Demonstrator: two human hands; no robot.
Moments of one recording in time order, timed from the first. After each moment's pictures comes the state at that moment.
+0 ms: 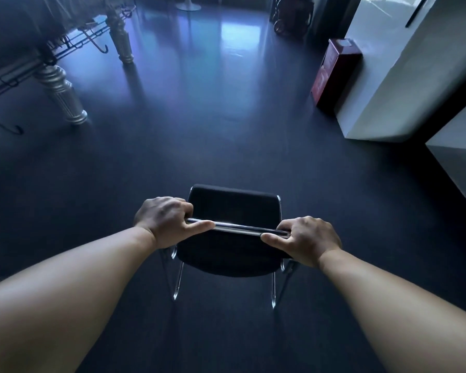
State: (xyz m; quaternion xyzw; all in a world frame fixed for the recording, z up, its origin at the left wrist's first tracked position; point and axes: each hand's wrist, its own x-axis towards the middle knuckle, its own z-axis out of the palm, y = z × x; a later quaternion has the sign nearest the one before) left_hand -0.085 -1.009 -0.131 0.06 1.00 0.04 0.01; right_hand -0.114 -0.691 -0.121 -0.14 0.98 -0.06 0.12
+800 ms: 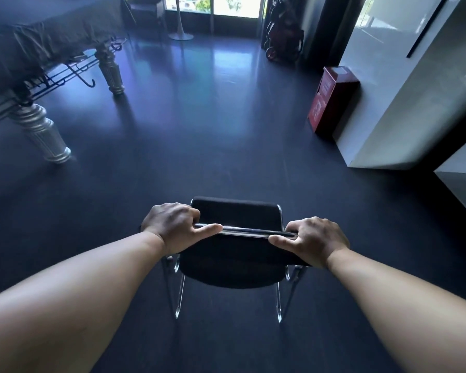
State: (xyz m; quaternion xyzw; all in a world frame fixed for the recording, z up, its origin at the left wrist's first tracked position) left_hand -0.333 -1.037 -0.136 0.06 1.00 0.02 0.01; right_hand -0.357 -0.715 -0.124 -0.15 0.98 -0.05 0.09
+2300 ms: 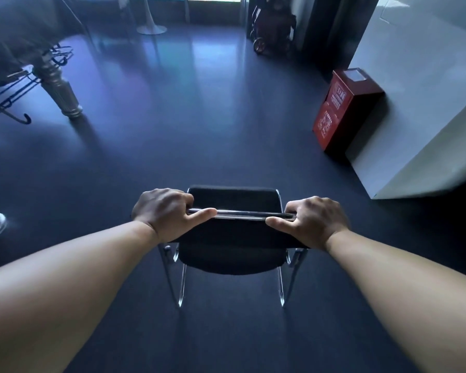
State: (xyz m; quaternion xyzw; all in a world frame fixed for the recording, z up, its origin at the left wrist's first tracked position) left_hand -0.903 -1.122 -0.136 0.10 0.99 0.01 -0.05; right_hand -0.914 -0.802 -0.131 -0.12 0.99 -0.03 0.04
